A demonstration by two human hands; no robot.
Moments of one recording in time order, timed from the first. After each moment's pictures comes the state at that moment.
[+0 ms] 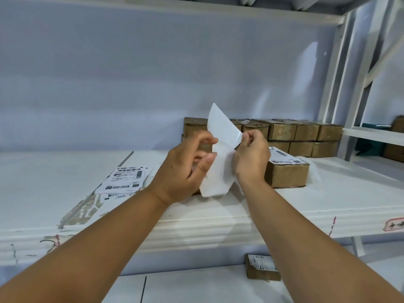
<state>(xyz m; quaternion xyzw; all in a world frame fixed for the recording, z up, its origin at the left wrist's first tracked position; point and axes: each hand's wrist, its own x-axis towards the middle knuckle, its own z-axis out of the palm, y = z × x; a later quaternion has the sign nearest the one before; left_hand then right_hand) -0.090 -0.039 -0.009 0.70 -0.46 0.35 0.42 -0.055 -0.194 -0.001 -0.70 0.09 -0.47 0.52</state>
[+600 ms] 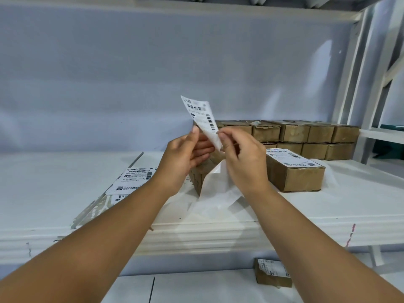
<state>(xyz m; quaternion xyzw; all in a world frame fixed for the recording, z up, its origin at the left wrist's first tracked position) -0.078 -0.038 0.009 0.60 -0.24 0.10 0.76 -0.076 -0.170 -0.001 -0.69 -0.22 -0.59 0.35</state>
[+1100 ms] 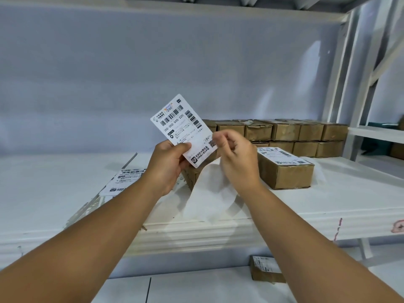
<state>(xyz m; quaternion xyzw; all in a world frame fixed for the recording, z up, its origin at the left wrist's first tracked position) -0.069 -0.034 0.007 0.55 -0.16 0.08 0.82 -0.088 -0.172 0.004 -0.75 -0.17 -0.41 0.50</state>
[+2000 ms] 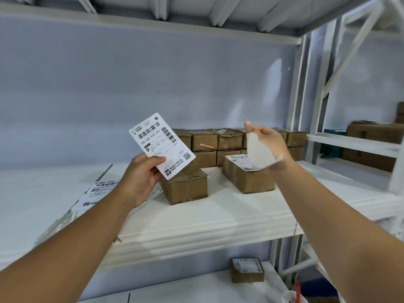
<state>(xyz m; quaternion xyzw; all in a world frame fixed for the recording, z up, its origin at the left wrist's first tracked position) -0.070 -0.029 0.006 0.52 -0.19 0.03 0.83 -0.104 -0.276 0.050 -0.68 -0.01 -0.30 0.67</state>
